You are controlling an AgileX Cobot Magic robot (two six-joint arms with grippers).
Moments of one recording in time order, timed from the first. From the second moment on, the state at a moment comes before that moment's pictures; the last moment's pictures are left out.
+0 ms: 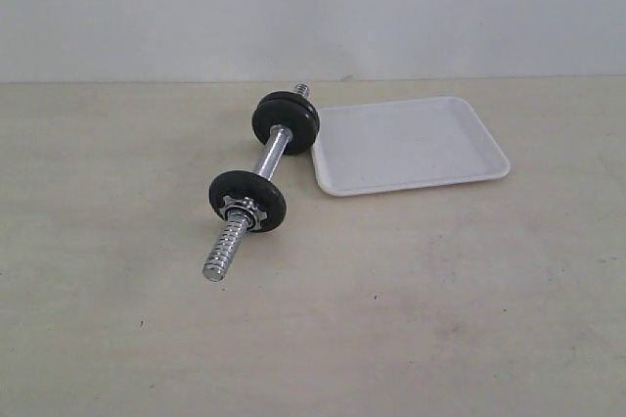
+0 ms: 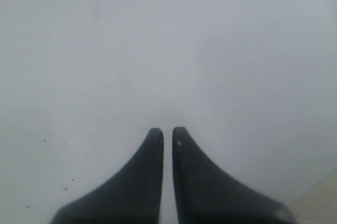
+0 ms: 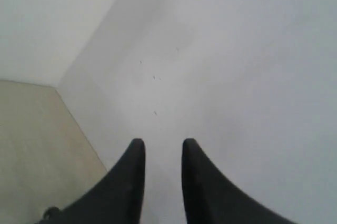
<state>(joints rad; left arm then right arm) -0.19 0.24 -0.98 -0.55 0.55 0.78 0.09 0.65 -1.76 0.69 1.22 -0.87</state>
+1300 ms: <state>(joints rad) -0.19 0.00 -0.27 -0.57 0.35 0.33 0.09 0.28 -0.42 0.89 0.24 -0.65</state>
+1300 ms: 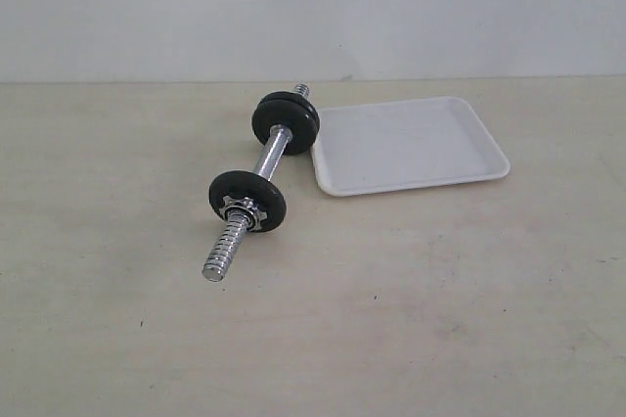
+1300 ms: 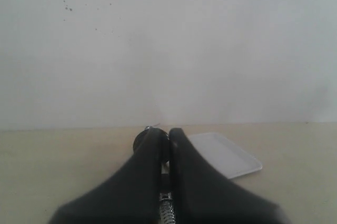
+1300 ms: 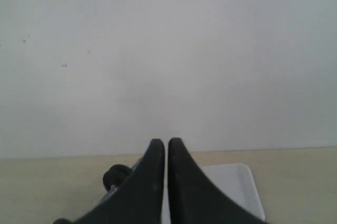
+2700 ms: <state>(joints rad) -0.19 0.00 0.00 0.10 0.13 -0.46 0.09 0.28 -0.35 1.18 0.33 -0.89</state>
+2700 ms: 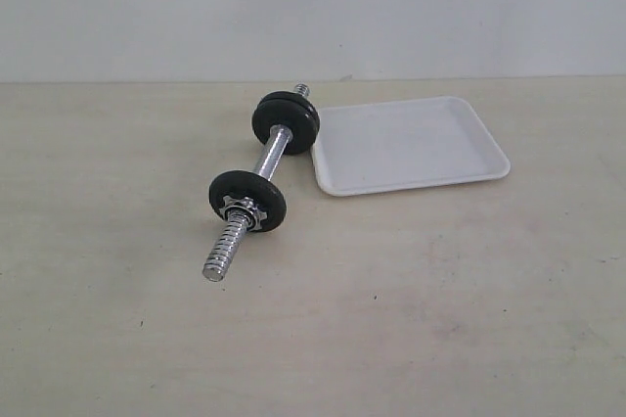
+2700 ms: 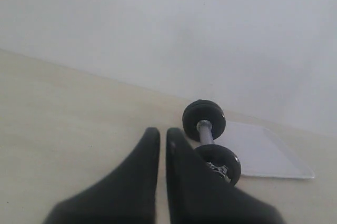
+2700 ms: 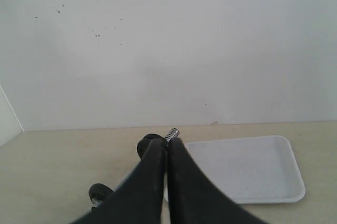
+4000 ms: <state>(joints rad) -0.19 0.00 0.00 0.10 0.30 0.00 0.09 0.00 -0.05 0.93 0.07 -0.72</state>
